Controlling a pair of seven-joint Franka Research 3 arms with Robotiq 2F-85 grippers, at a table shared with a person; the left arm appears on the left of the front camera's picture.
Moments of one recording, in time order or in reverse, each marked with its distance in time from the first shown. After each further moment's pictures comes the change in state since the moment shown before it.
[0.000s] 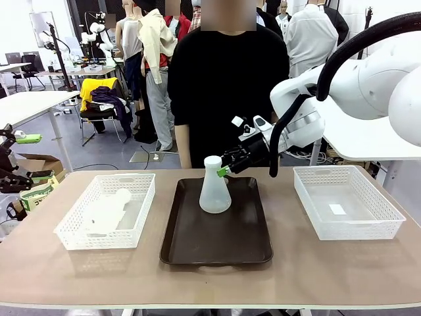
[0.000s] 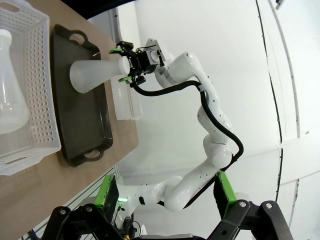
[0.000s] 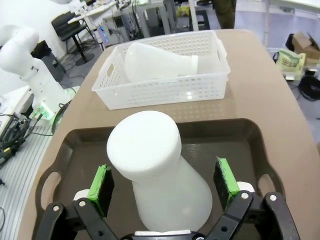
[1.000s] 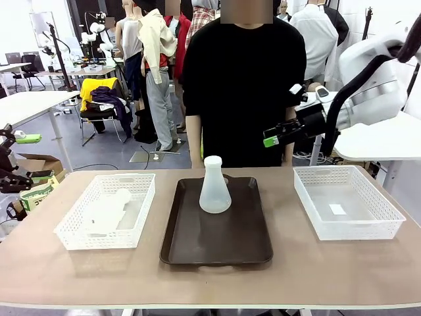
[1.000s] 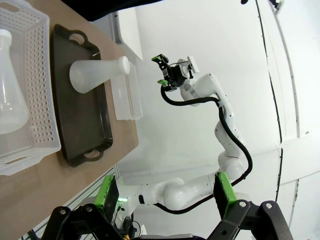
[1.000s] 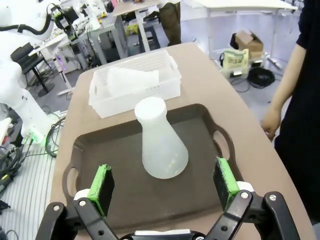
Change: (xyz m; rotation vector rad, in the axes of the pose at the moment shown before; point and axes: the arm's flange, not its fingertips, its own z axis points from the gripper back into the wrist) left arm 0.000 0.000 0.000 -0.001 0.000 0.000; right arm 0.016 0.085 0.160 -0.277 -0.084 -0.077
